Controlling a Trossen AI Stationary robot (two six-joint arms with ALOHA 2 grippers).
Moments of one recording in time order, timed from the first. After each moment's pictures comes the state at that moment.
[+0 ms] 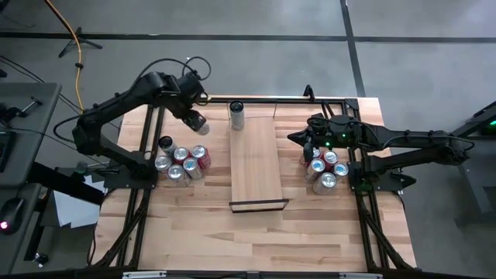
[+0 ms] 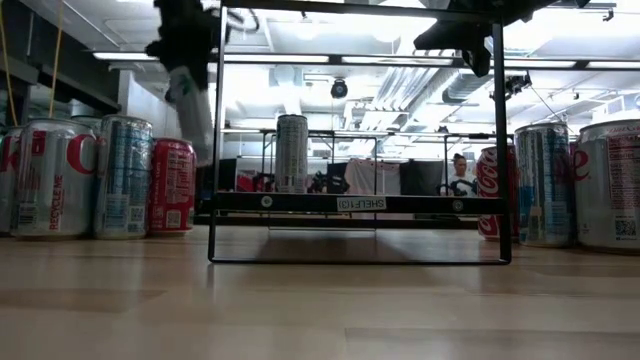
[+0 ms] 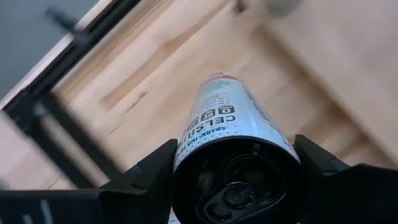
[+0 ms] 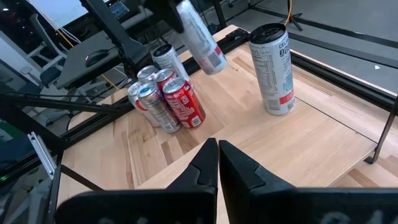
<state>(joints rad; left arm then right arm) 0.51 1.40 1.53 -1.42 -0.12 -0.30 -0.11 0.92 0.78 -0.21 0.11 0.45</state>
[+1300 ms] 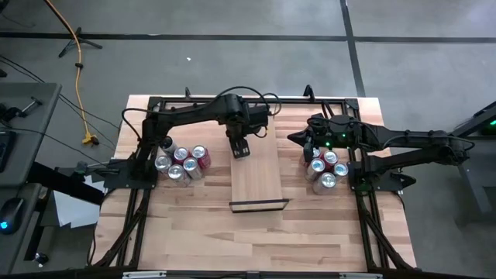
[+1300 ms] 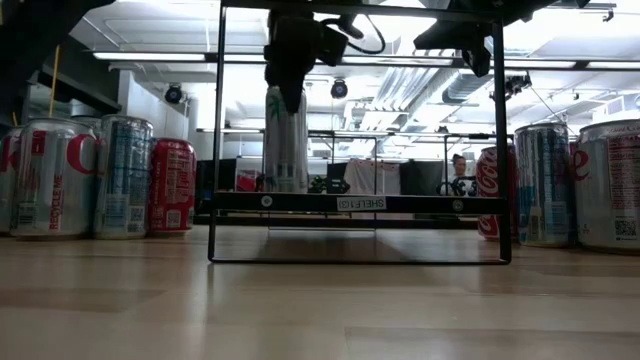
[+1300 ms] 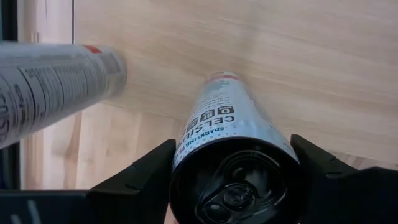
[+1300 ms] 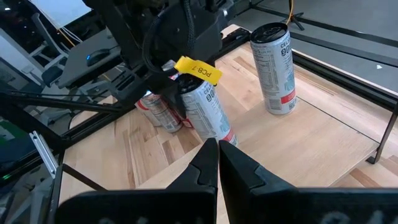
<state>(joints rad) 0.19 2.08 2.14 -1.54 -0.10 -0.05 -0.11 0.92 0.78 -0.21 0.10 0.45</state>
